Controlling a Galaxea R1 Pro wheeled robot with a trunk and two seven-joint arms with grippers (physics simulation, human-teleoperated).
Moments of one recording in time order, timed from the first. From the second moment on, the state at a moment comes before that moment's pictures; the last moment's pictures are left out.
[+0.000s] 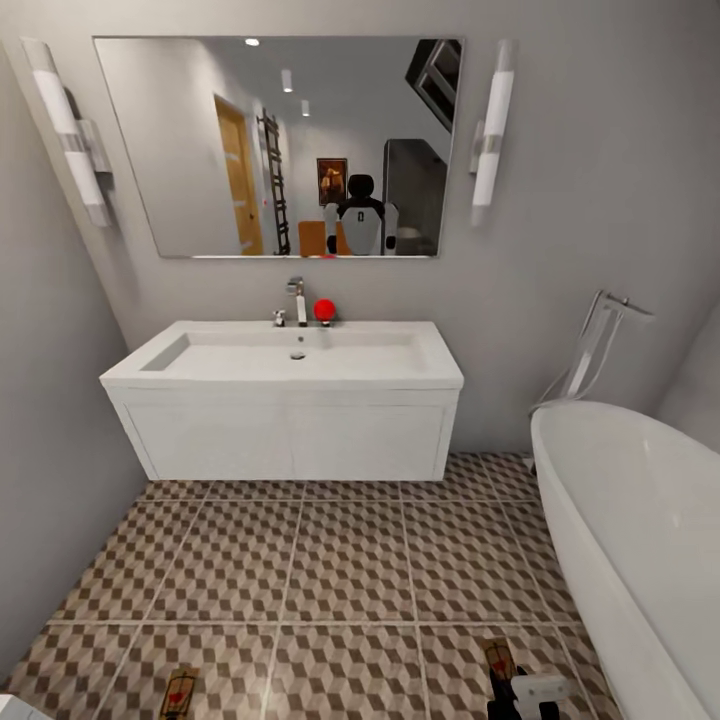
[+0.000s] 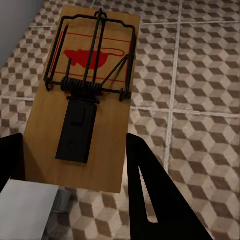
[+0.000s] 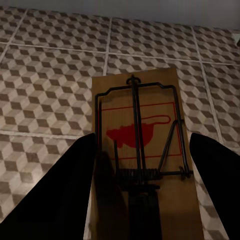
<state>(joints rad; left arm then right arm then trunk) -0.30 -0.01 -0.55 0.07 0.56 -0.86 0.24 -0.01 -0.02 0.01 -0.85 0.07 -0.29 -0.02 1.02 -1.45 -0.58</state>
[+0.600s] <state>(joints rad) -0.30 -0.01 -0.55 0.07 0.56 -0.86 0.24 -0.01 -0.02 0.01 -0.85 0.07 -0.29 -0.02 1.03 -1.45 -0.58</state>
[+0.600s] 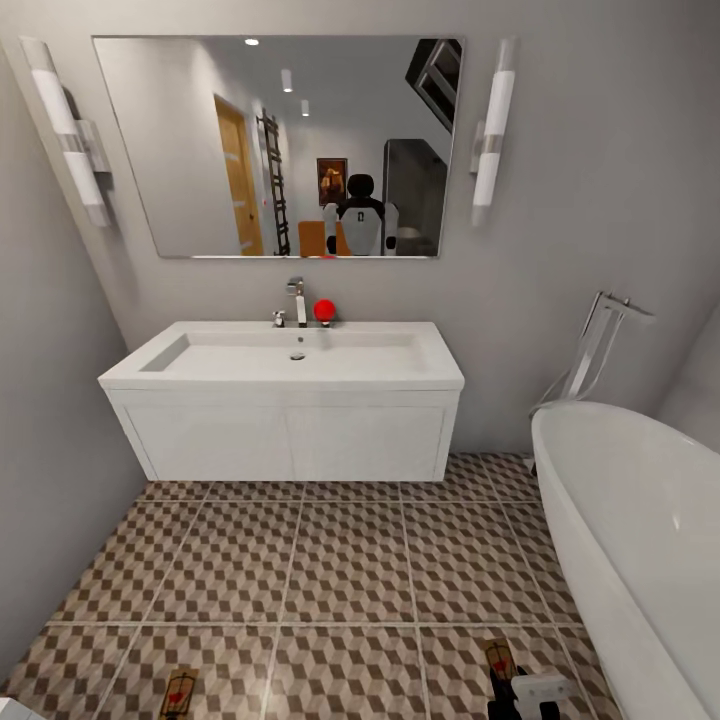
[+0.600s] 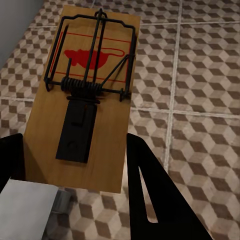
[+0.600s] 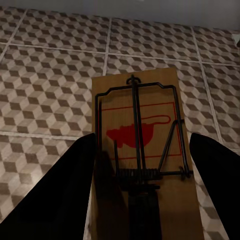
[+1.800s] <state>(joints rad) -0.31 0.13 -0.54 -0.51 0.55 -0.02 0.25 -0.15 -0.02 0.00 -0.82 0.06 -0.15 -0.15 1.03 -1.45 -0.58</state>
